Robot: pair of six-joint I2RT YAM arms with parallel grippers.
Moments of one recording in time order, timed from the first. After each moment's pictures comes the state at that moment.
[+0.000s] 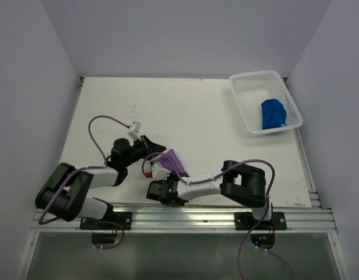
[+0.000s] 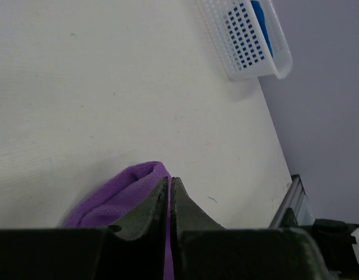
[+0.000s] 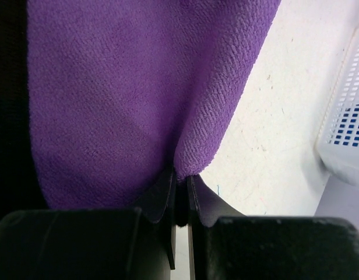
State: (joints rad) left arm -0.38 1.33 0.29 0.78 0.37 -0.78; right arm 1.39 1.96 1.15 -0.54 0.95 0.29
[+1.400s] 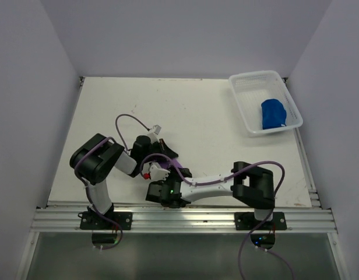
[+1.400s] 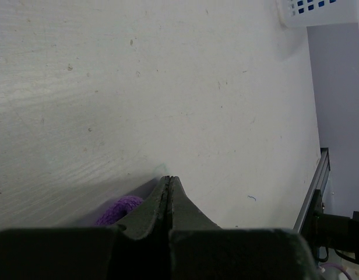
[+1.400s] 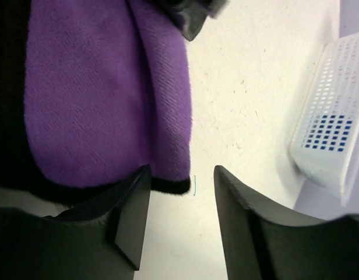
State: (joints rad) left arm -0.51 1.84 0.49 0.87 0.39 -0.78; right arm 1.43 1.95 1.20 -0.63 1.00 0.25
